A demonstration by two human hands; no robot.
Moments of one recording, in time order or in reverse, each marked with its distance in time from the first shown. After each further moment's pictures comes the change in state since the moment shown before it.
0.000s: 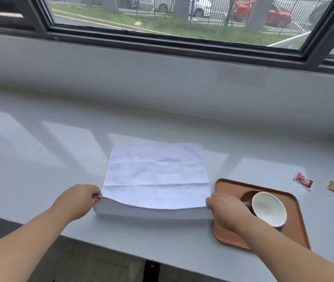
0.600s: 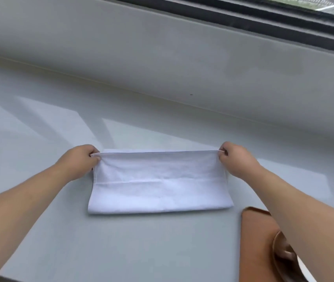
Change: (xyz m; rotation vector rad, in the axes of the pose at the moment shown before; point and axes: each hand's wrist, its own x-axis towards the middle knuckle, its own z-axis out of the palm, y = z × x) left_hand 0.221 -0.007 -0.038 -0.411 0.014 -0.095; right_hand 0.238 0.063 -0.067 0.383 0.163 0.346
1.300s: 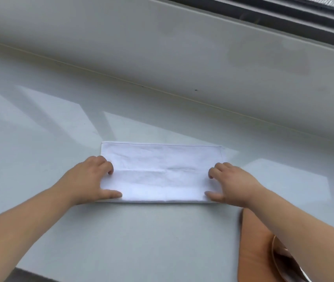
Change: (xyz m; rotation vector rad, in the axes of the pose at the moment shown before) left_hand -0.056 -0.025 0.043 0.489 -0.037 0.445; right_hand -0.064 0.007 0.025 -0.425 -0.219 -0.488
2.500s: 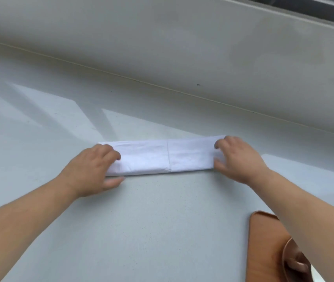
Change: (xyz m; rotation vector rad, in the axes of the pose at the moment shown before) left_hand 0.052 -0.005 -0.009 0.141 0.257 0.232; right_hand 0.066 0.034 -0.011 0.065 0.317 0.138
